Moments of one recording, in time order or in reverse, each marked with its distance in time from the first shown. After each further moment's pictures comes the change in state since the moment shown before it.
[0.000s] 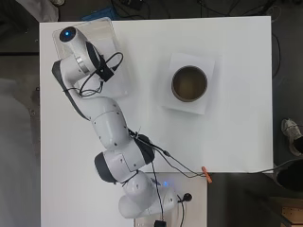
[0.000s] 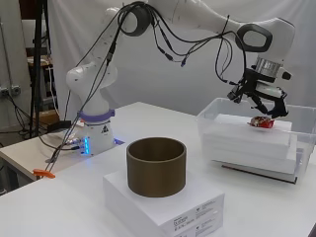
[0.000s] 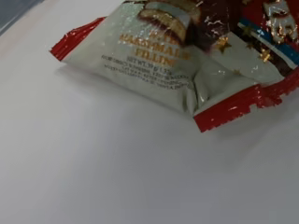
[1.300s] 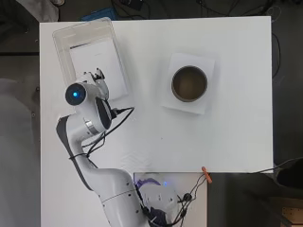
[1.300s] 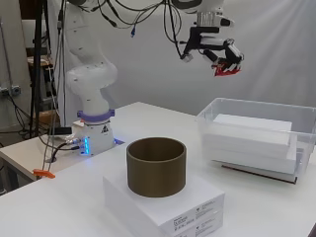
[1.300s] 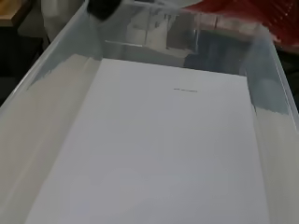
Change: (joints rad) arm 0.020 -0.798 -0.055 -0.691 0.129 0.157 0.297
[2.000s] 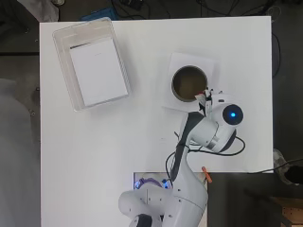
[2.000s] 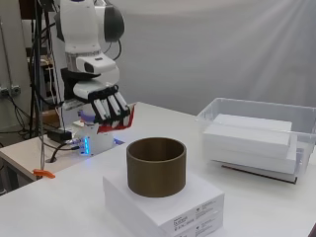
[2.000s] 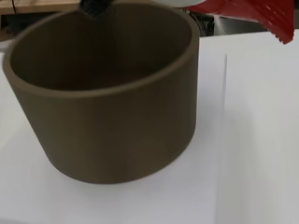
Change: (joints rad) arm -0.188 -0.074 -0.822 -0.195 -0.145 0.162 -0.509
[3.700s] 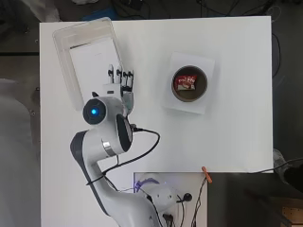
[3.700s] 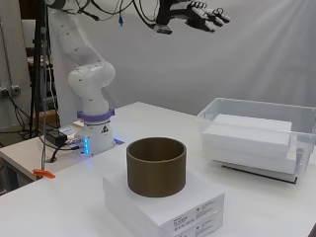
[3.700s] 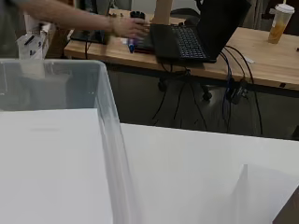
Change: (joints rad) arm 0.306 -0.154 0.602 0.253 -0.006 -0.416 0.782
